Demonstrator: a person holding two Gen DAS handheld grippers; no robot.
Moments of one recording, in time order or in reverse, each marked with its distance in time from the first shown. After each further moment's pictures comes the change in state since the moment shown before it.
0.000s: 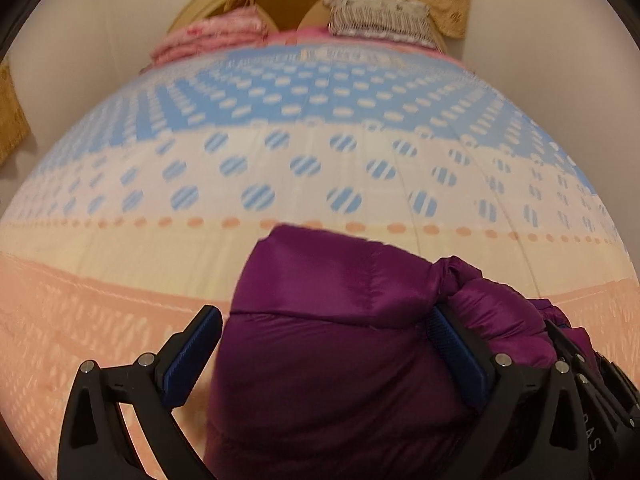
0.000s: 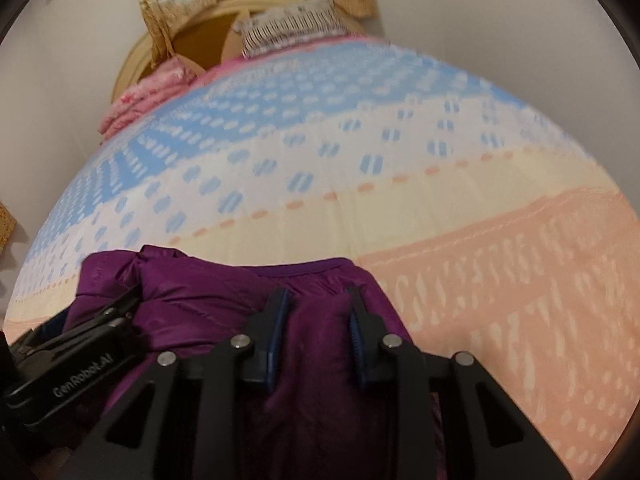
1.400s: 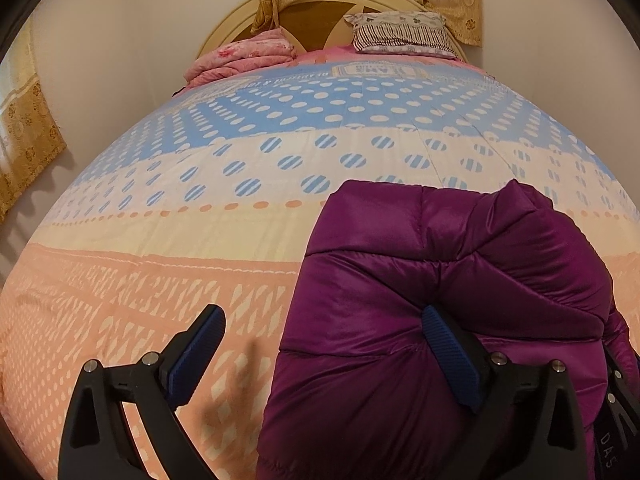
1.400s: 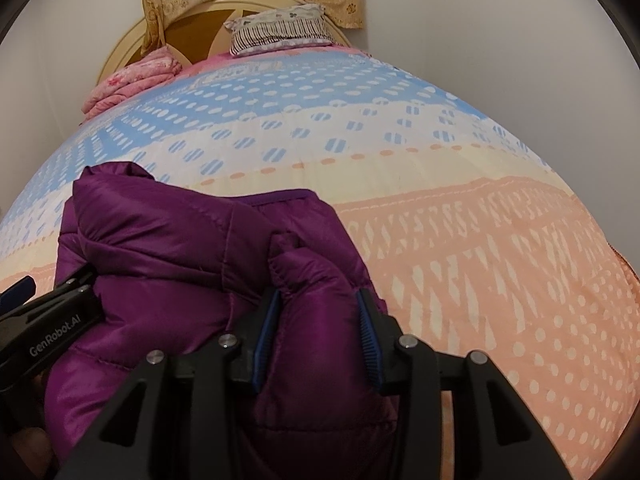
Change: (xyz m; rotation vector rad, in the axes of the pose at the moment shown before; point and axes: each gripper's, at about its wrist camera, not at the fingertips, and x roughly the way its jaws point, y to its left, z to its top) left arm -0.037 0.012 -0.039 0.022 -0.095 0.145; right arm -0.044 0.008 -0.044 -0.087 -0.051 -0.168
